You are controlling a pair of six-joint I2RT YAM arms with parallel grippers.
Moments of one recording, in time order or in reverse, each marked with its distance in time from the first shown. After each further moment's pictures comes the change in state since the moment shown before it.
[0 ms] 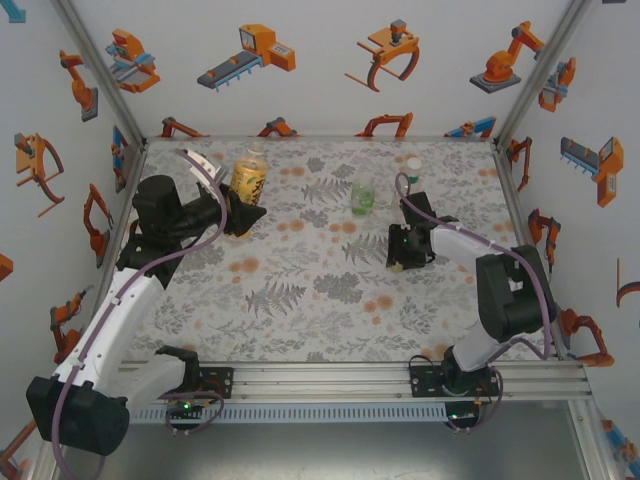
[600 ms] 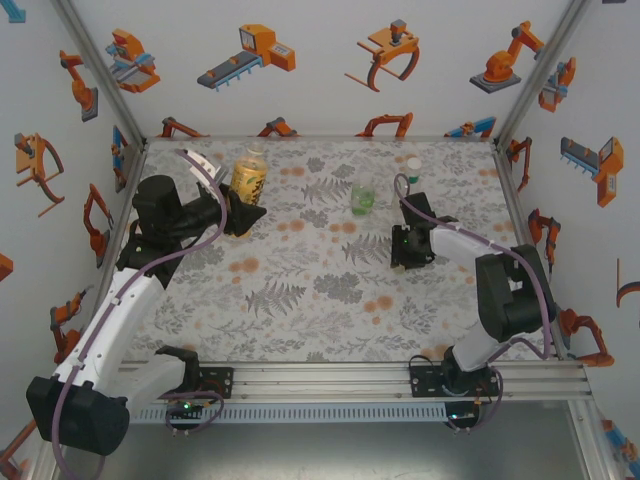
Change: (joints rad) left arm 0.000 0.000 0.000 0.001 0.000 0.000; right arm 0.001 0.010 -0.002 0.008 0.042 -0.018
